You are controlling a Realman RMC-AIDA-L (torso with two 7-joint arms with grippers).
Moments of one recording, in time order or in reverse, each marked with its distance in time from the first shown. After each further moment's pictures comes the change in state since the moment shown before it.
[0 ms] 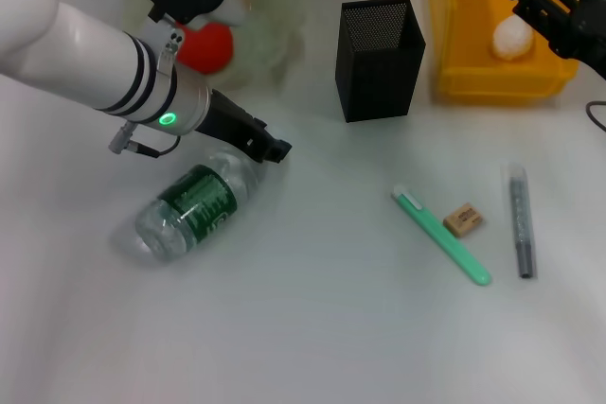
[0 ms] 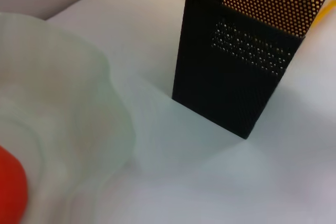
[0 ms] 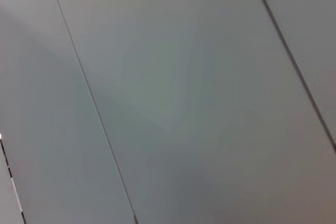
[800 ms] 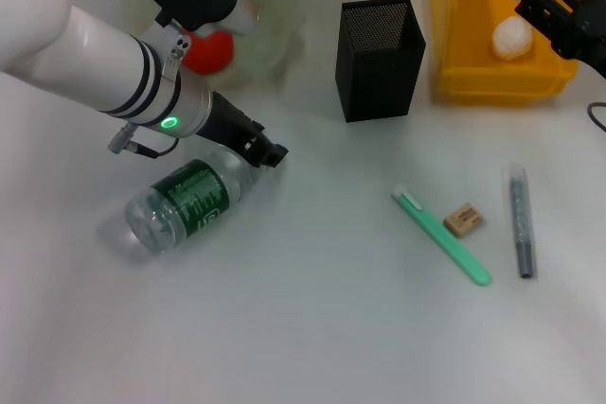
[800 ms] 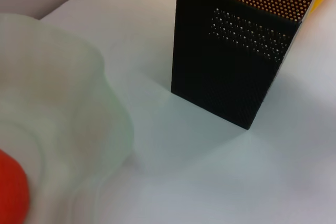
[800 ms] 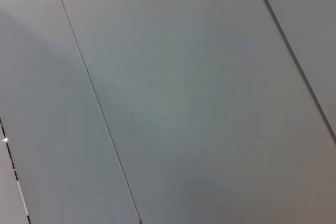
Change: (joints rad) left arm -0.006 0.000 0.032 -0.001 0.030 -0.010 0.004; right arm -0.003 0.000 0.000 0.004 0.006 -0.022 -0.007
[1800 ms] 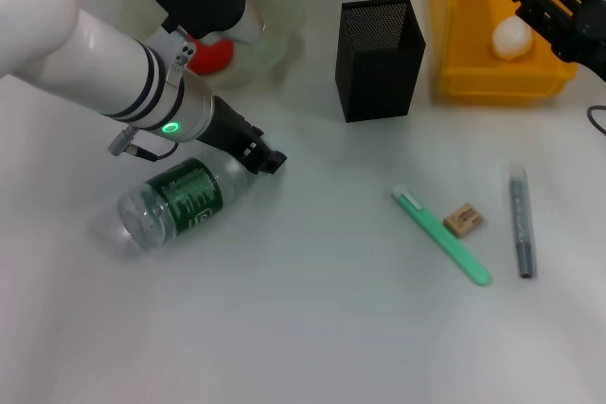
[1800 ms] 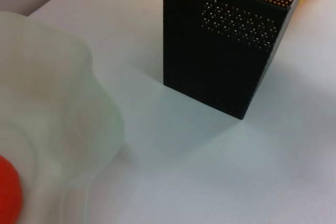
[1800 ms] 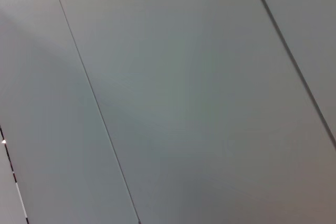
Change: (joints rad) left arm -0.002 0.000 0.026 0.004 0.016 0.007 0.003; right arm -0.002 0.000 0.001 0.014 0.006 -0.004 -0.009
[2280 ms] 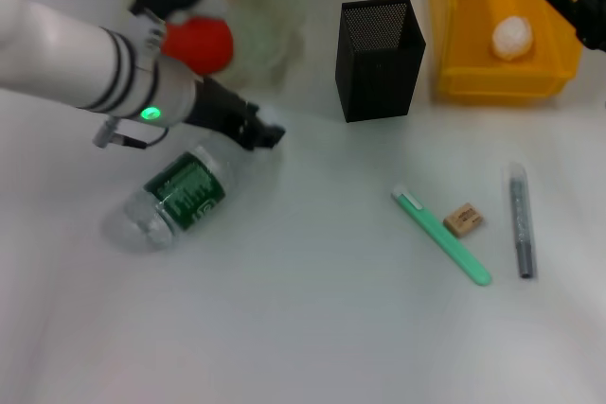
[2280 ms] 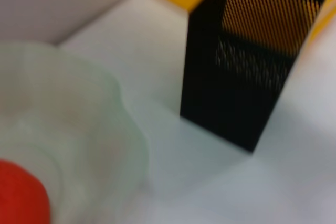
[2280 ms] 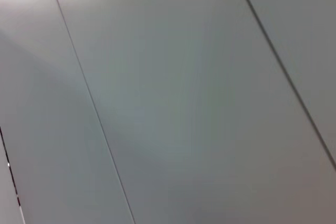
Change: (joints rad) left arm 0.088 0.007 -0.076 0.103 -0.083 -0.001 0.069; right arm -0.010 -0.004 0.012 0.009 0.054 -0.062 -0.004
